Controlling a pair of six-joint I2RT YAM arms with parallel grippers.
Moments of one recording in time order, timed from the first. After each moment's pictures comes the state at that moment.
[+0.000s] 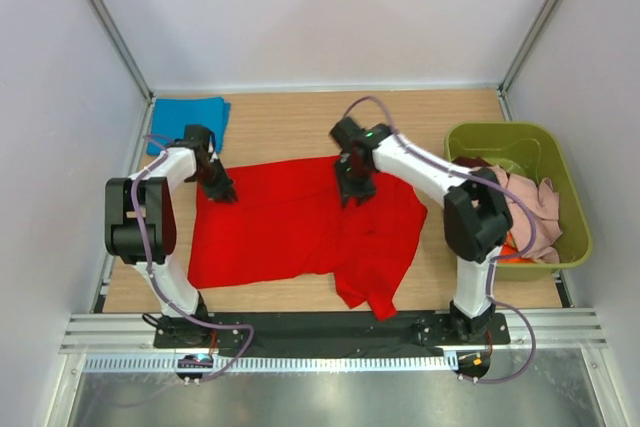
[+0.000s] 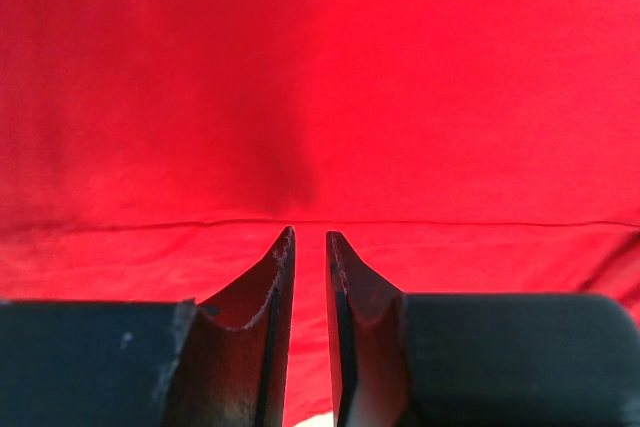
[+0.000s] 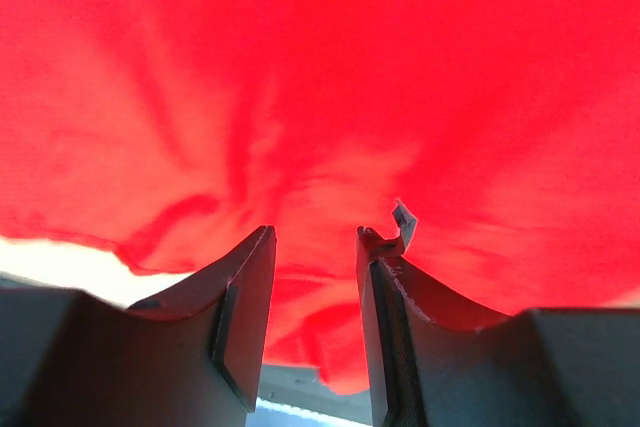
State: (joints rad) left arm 0.00 1.80 1.18 -0.65 0.20 -0.50; right arm 0.68 1.93 1.56 -0.96 -0.03 0.45
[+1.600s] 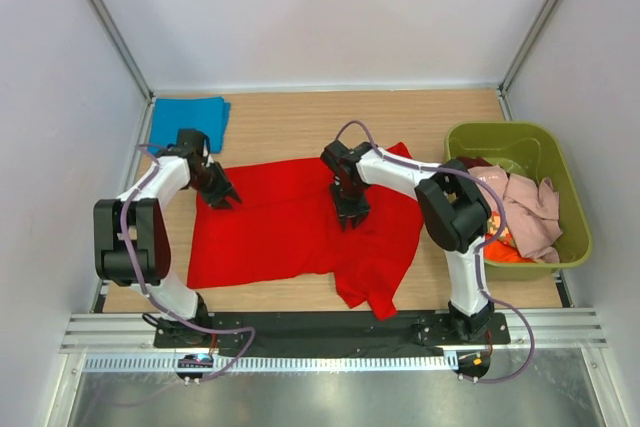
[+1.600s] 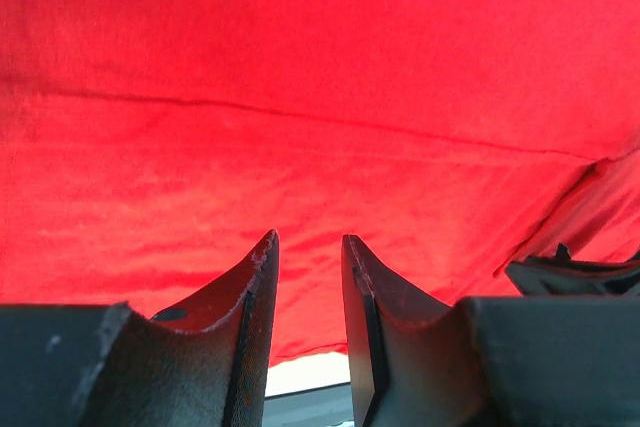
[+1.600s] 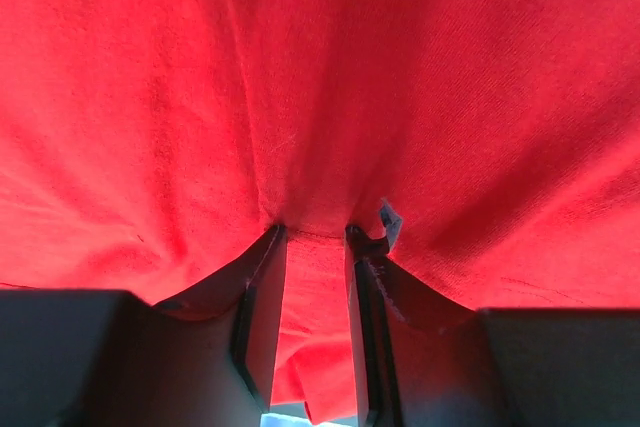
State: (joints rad) left arm 0.01 1.65 1.09 -0.70 0.27 -0.58; right arm 0.68 2.03 1.47 -0.90 -0.07 0.44
